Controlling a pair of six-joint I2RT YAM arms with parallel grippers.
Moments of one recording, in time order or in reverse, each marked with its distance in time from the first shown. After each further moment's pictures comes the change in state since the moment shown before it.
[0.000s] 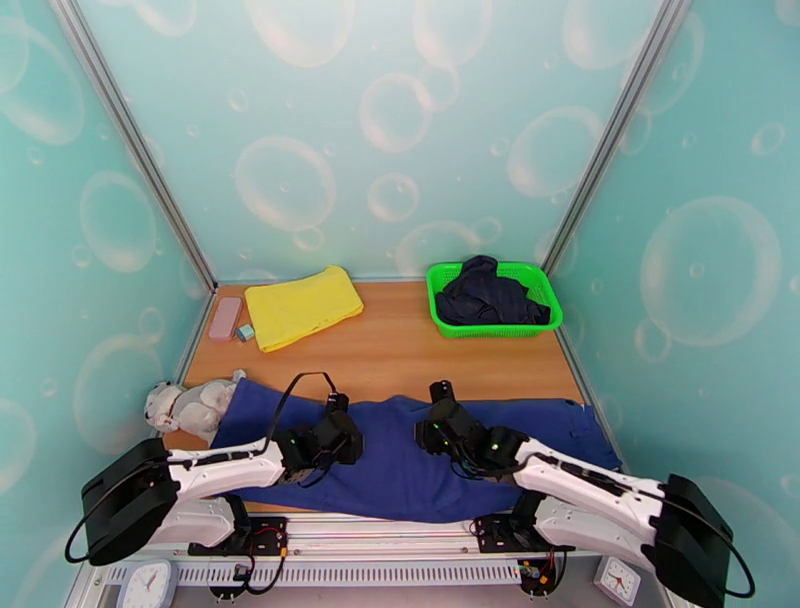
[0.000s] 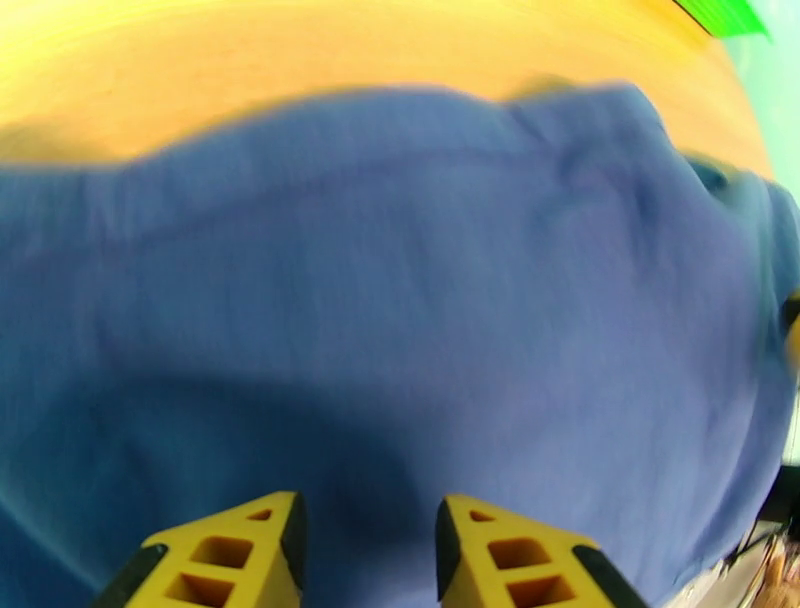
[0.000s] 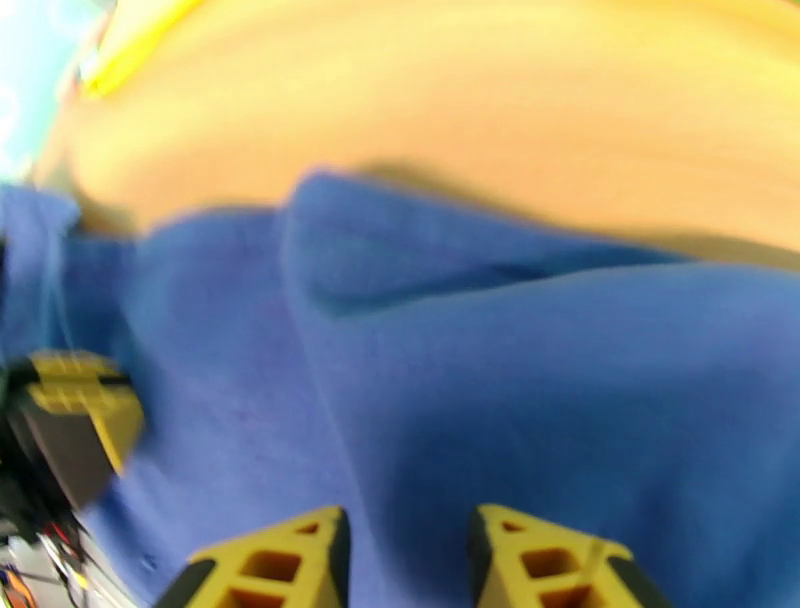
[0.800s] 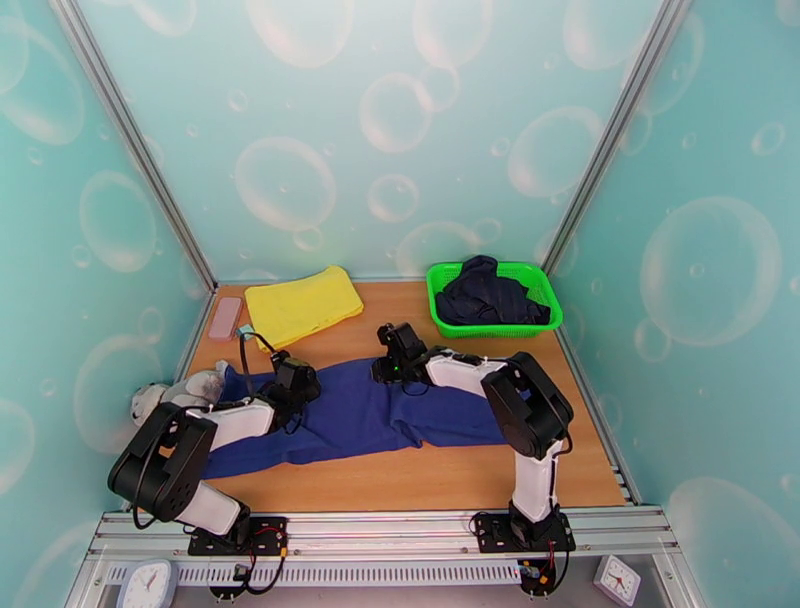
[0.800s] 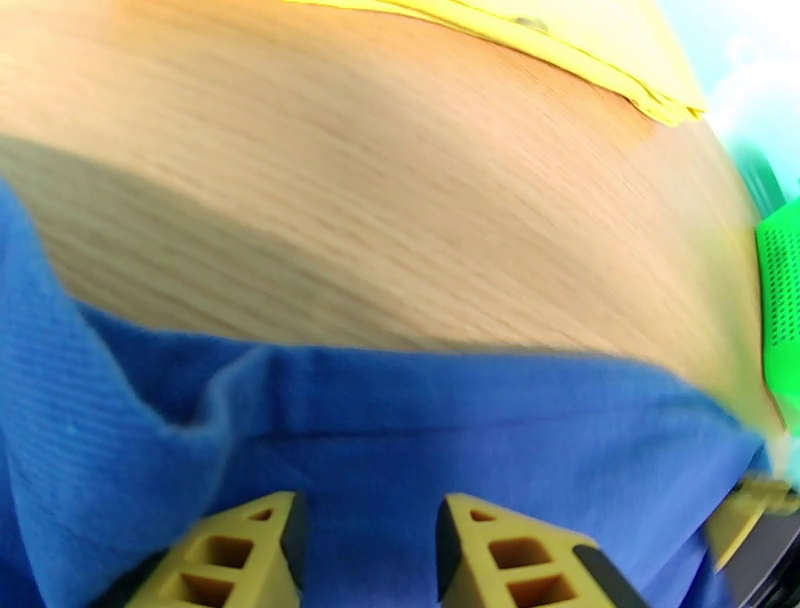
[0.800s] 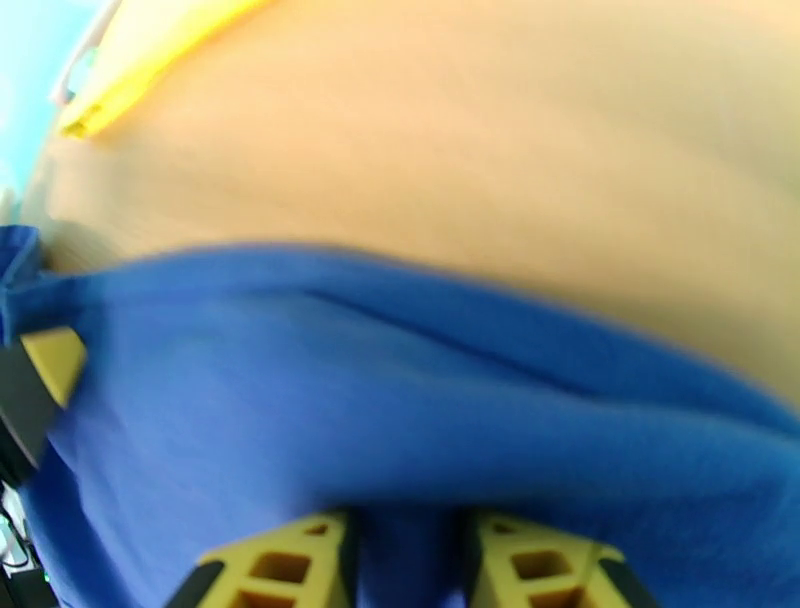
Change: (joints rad) left arm 0.503 0.145 0.031 0.264 -0.037 0.092; right arm -0.233 0.773 0.698 0.153 -0.238 -0.356
